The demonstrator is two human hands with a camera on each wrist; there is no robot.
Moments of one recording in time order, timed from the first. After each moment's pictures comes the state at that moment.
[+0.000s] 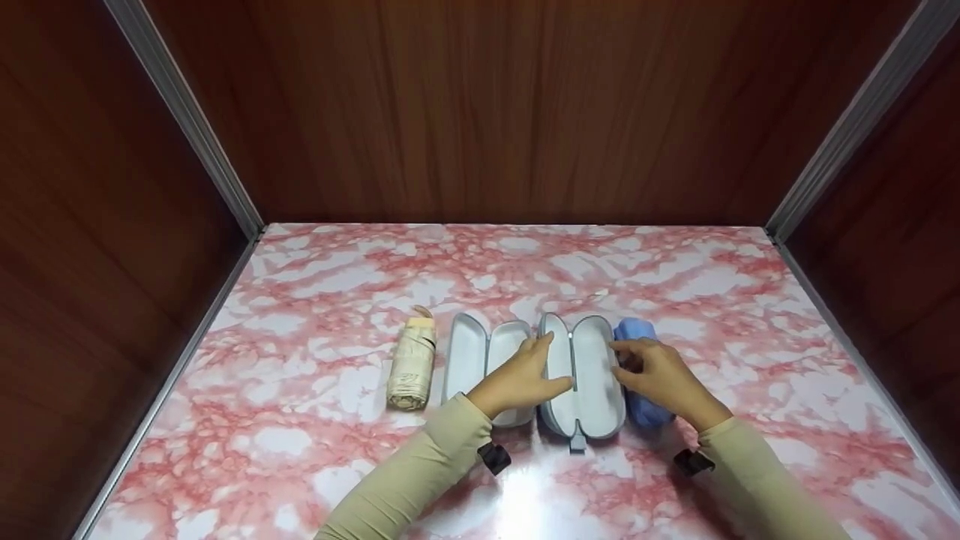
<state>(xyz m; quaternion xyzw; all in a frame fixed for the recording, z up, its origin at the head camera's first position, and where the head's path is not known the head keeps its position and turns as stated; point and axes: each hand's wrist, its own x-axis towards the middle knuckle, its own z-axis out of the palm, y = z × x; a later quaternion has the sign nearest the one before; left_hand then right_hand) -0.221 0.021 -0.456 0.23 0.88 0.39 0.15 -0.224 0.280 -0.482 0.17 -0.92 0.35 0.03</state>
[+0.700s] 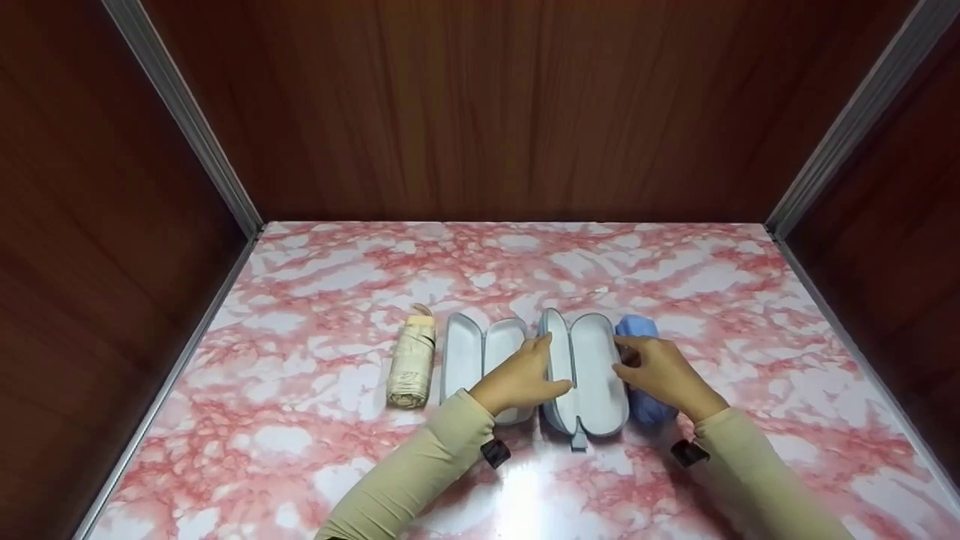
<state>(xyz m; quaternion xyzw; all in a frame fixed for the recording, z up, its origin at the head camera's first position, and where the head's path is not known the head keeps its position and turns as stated) -0.222 0.023 -0.459 0.24 0.90 0.34 0.16 -0.227 0.279 -0.476 0.13 -0.93 0.34 -0.03</state>
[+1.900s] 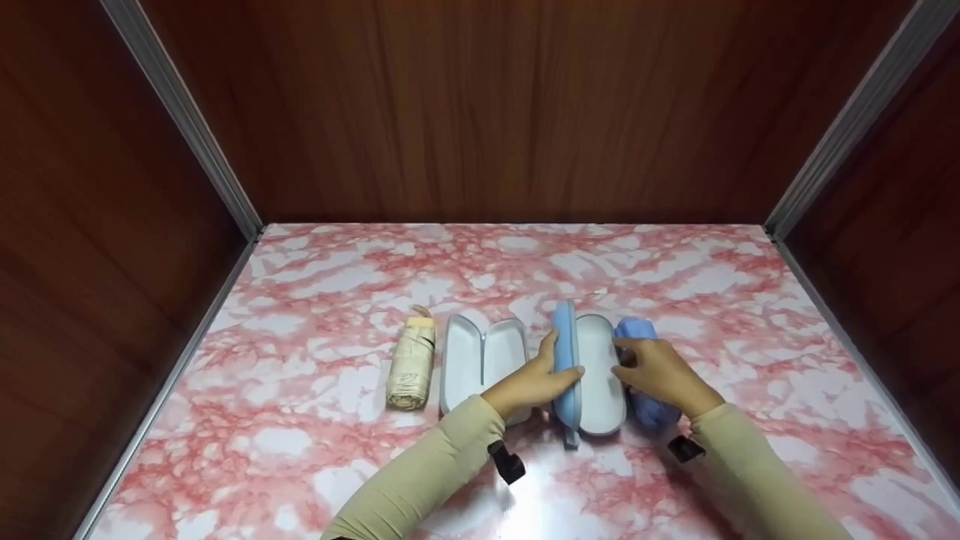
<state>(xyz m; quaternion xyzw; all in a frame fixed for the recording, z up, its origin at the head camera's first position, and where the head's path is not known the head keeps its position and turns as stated) -0.220 0.047 -0.477 0.12 0.74 0.62 0.23 -0.229 0.279 -0.474 0.13 -0.92 0.35 -0.08</state>
